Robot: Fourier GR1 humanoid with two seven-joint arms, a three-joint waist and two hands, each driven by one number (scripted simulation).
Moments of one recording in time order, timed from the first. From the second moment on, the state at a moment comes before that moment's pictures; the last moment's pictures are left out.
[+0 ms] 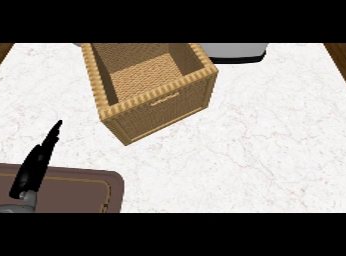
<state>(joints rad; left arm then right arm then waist) -0.01 0.37 -0.07 -1.36 -0.15 0.13 0.21 0.71 -0.03 0.15 -1.52 -0.06 -1.12 -1.25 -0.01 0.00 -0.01</state>
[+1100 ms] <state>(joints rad) -0.02 0.34 -0.03 -1.38 -0.19 0.08 0.23 0.57 -0.11 0.31 -1.49 0.20 -1.25 -1.08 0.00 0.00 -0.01</state>
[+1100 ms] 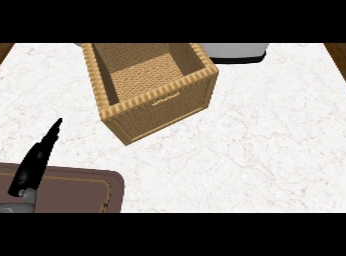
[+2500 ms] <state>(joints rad) -0.11 0.32 -0.09 -1.38 -0.23 0.06 0.26 0.16 -0.72 0.17 -1.68 0.48 -0.67 -0.28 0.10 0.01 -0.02</state>
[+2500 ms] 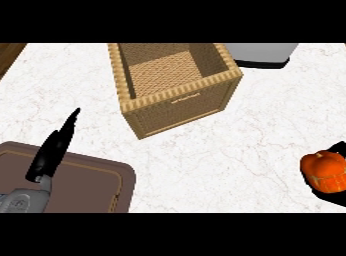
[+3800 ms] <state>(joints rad) -0.06 0.31 -0.04 -1.37 -0.23 0.07 0.25 -1.09 -0.48 0.39 -1.57 0.23 0.12 0.71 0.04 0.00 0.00</state>
